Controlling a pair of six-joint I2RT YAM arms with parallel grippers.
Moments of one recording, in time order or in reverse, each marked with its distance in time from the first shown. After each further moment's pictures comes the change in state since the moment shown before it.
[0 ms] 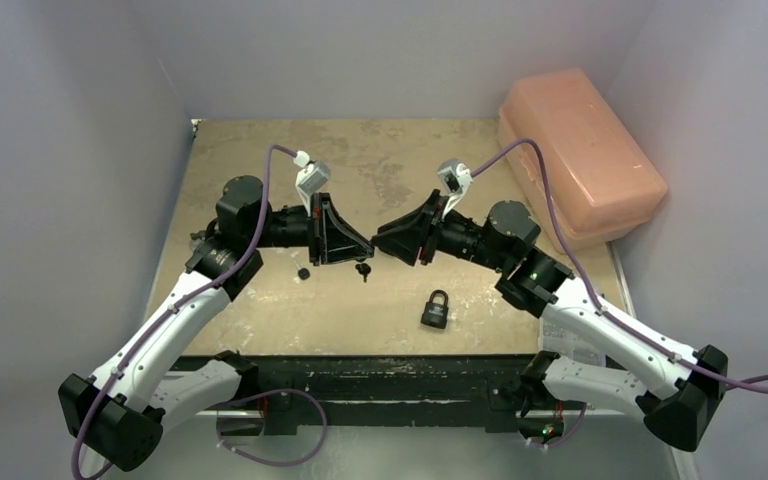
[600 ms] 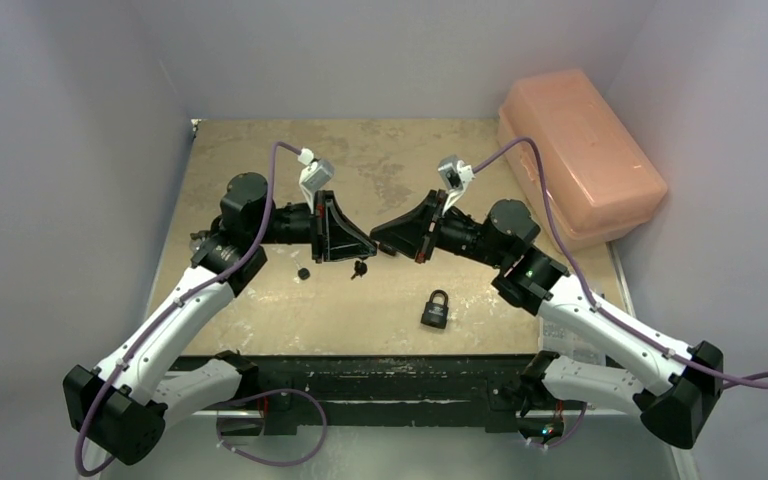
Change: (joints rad) left arm 0.000 0.035 0.002 0.047 0.027 -0.004; right arm -0.006 0.026 -0.007 0.087 -0.051 0.060
